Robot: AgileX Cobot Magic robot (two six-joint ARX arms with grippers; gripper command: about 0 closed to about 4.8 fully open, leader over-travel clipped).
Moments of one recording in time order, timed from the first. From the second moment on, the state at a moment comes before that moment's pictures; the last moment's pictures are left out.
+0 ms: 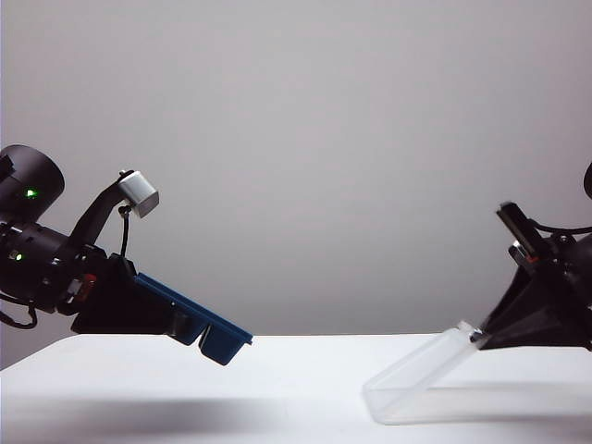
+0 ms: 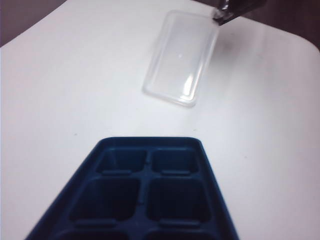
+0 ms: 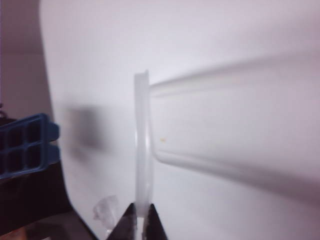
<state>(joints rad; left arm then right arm) -0.15 1.85 0.69 0.32 0.99 0.66 0.02 1.79 0.70 0.07 -0.84 0.50</state>
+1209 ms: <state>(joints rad) -0.15 1.69 0.69 0.12 0.82 0.55 -0.02 1.79 0.75 0.02 -0.82 0.47</state>
